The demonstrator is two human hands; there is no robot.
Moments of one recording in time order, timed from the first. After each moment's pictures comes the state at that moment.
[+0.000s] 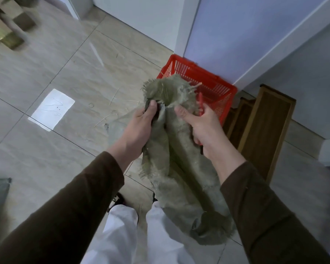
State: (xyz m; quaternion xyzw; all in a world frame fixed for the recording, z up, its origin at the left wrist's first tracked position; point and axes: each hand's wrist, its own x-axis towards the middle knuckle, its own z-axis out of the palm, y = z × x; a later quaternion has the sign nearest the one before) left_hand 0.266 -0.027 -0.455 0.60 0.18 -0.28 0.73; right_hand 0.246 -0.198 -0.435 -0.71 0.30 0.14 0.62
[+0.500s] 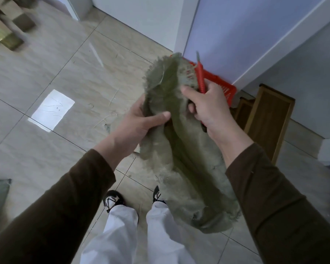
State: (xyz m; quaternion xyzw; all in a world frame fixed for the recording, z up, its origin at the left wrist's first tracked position) left_hand 0.271 -0.012 -0.444 0.58 0.04 -0.28 0.76; right_hand 0.280 -0.203 -0.412 -0.74 0.20 0.07 0.63
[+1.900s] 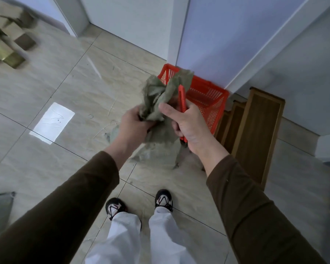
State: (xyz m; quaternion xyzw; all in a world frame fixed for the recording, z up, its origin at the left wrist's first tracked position) left_hand 0.276 -0.028 -0.433 0.76 0.11 -0.20 0.61; right_hand 0.256 -0.186 -0.417 -0.64 0.20 0.11 0.74
